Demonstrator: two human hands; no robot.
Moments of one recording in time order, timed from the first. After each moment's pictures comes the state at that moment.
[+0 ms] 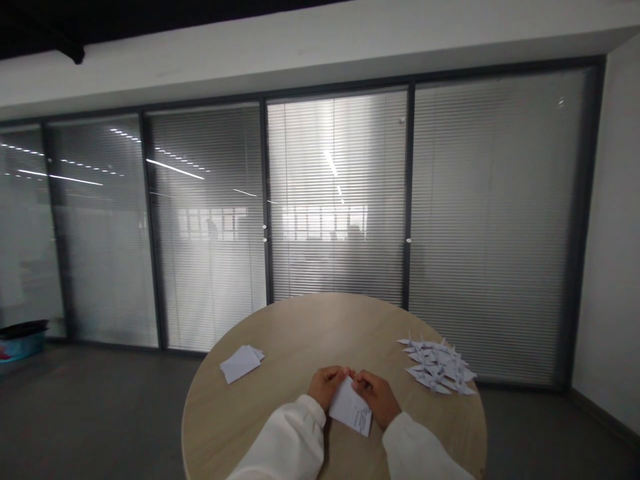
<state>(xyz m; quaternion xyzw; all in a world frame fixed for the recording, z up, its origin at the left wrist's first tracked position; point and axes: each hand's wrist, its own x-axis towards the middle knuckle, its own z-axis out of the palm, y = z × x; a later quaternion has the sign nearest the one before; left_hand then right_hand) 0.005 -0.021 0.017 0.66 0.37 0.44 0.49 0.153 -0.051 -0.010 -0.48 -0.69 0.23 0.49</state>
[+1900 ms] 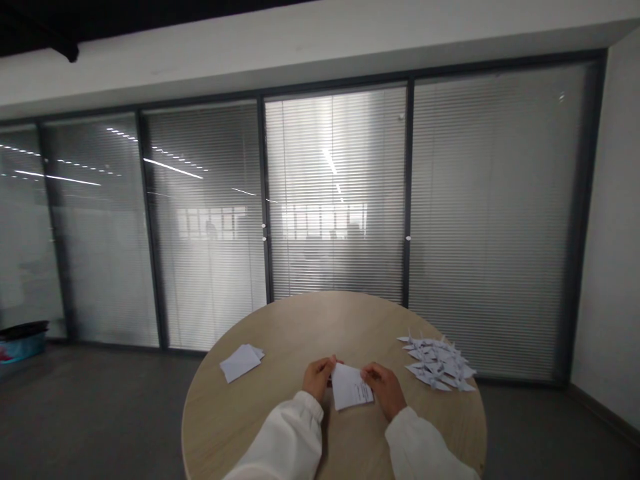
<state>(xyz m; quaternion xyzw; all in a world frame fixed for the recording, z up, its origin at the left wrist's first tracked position) -0.006 -0.006 0.011 0.58 0.41 0.50 0.50 0.165 -0.042 -0.012 -0.52 -0.62 0.24 0.53</state>
